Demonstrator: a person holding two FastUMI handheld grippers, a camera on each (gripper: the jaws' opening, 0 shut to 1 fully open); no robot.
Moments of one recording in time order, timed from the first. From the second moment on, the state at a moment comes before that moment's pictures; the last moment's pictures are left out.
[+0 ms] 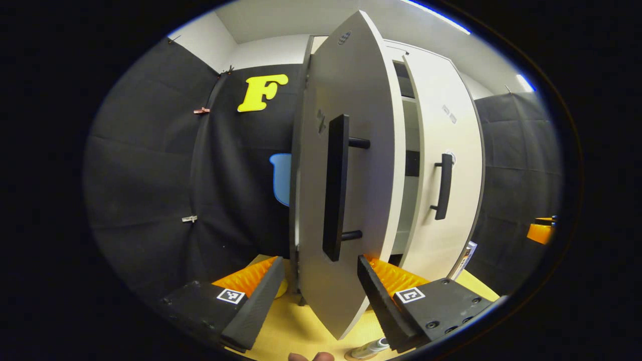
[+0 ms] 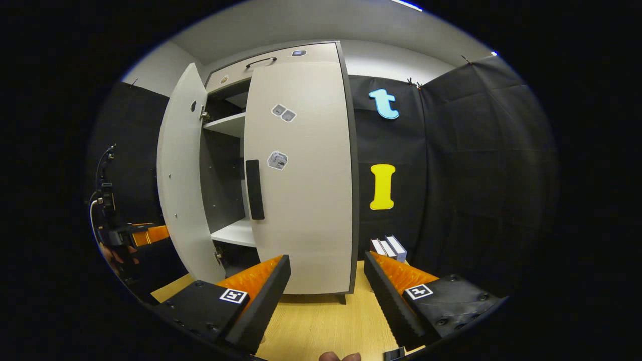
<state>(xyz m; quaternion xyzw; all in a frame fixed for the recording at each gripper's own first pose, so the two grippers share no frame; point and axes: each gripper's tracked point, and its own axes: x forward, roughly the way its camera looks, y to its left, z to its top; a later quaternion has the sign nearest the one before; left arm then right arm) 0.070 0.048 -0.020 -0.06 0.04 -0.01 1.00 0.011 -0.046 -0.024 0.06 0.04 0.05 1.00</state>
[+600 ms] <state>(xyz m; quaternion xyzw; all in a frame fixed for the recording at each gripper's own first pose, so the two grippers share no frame) 0.125 -0.029 -0.007 -0.05 0.04 -0.04 1.00 0.019 -0.069 -0.025 0.07 0.03 0.05 1.00</state>
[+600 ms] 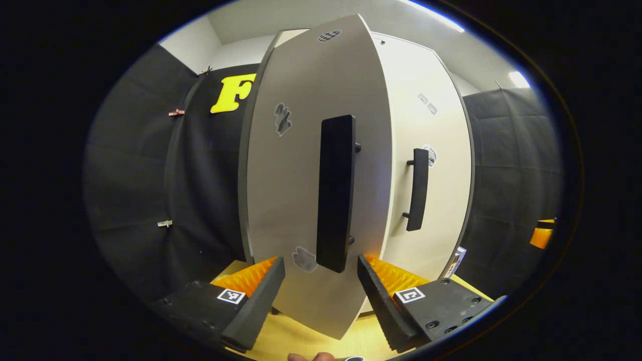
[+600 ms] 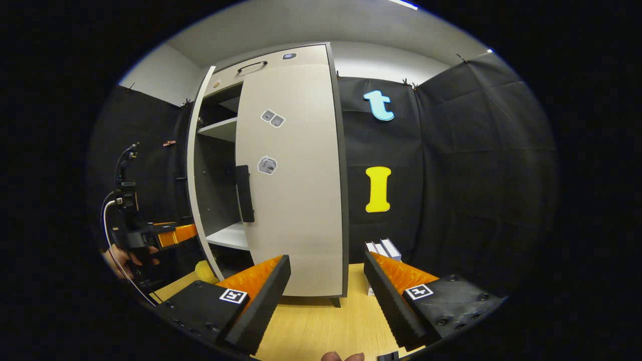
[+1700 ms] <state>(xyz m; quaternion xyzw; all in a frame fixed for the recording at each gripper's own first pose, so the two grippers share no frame) 0.168 -0.064 -0.009 -0.08 0.04 -0.05 0.99 0.047 -0.068 -0.021 0.07 0.03 0.07 0.99</state>
